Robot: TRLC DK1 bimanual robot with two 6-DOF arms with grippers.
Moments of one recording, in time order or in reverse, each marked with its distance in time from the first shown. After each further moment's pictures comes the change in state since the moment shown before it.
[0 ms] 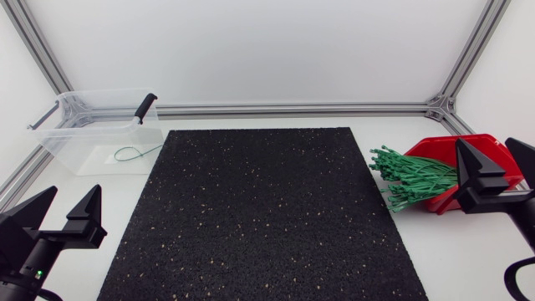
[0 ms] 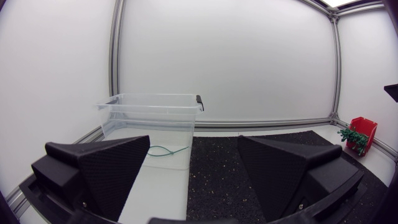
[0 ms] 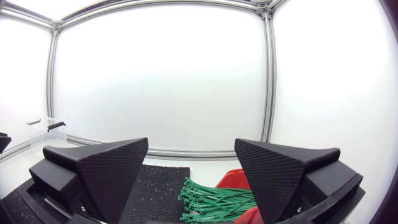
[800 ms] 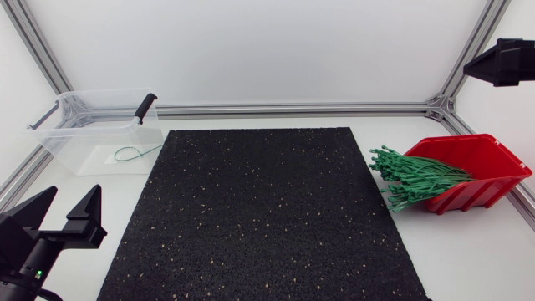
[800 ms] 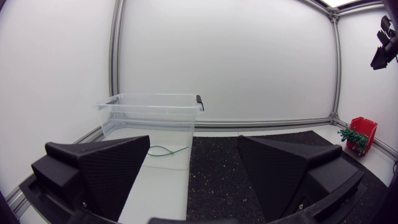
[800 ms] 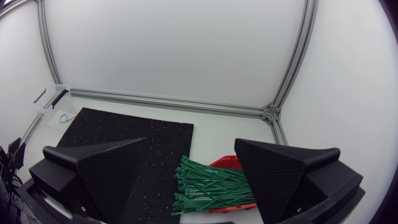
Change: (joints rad) left arm 0.000 0.000 0.000 0.000 0.000 0.000; right arm -0.237 0.884 0.991 -0.735 -0.298 -0.193
